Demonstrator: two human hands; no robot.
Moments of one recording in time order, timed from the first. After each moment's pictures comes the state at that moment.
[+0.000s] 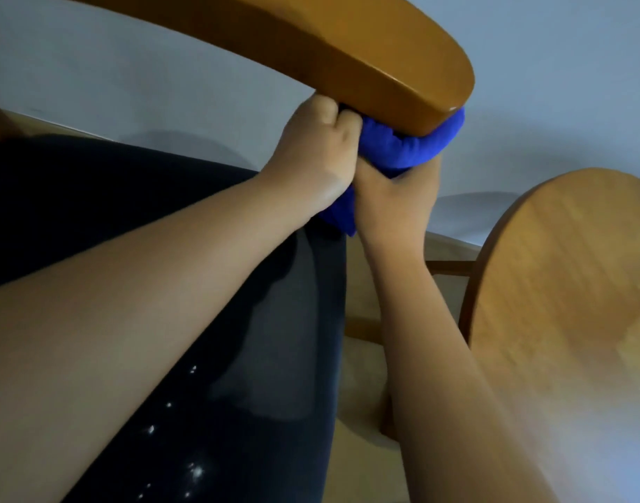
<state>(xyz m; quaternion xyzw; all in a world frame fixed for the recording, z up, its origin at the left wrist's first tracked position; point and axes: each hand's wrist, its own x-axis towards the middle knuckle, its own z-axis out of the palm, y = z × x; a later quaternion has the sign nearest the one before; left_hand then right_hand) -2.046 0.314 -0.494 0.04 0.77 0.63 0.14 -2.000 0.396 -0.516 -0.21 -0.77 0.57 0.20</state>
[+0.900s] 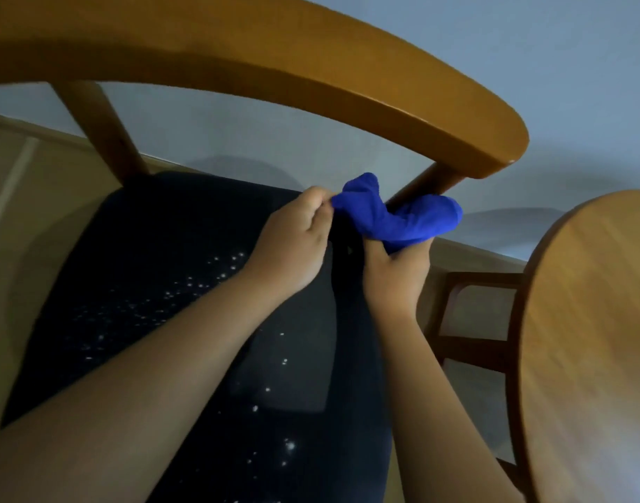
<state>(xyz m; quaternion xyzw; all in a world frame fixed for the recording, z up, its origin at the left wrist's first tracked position) -2.004 0.221 -0.508 0.05 0.82 0.55 0.18 -1.961 0.339 -0.528 -0.31 -0.78 0.53 0.13</state>
